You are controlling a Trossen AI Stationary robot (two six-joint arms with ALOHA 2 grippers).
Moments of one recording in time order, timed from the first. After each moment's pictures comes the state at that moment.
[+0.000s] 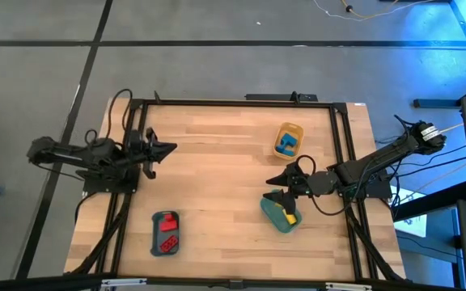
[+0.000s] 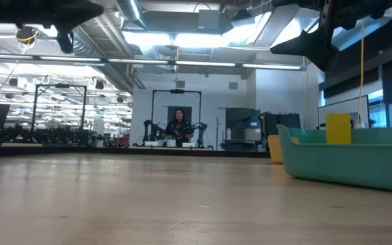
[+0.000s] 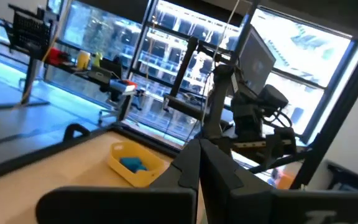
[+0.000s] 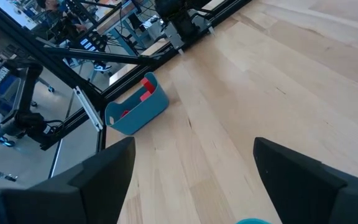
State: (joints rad) left arm -0.14 0.29 0.23 0.32 -0.40 -0.28; right arm 0.41 1.16 0.60 0.18 0.39 0.78
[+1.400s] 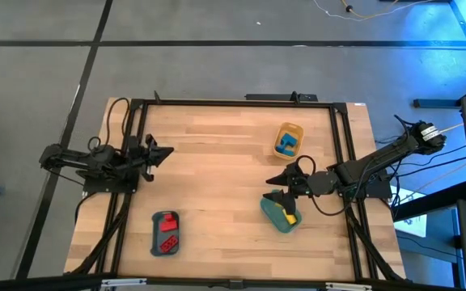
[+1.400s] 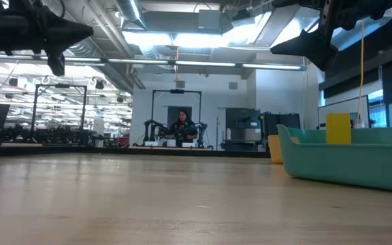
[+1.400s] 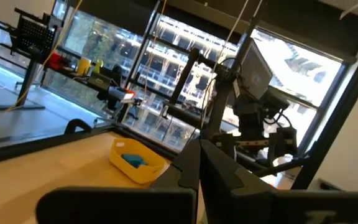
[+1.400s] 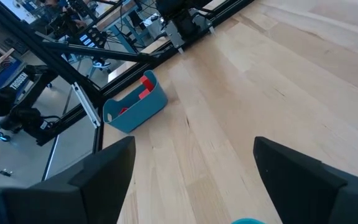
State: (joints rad) left arm -0.16 0.00 0.01 0.33 -0.43 -0.31; right arm 0.41 1.16 0.60 0.17 0.39 0.75
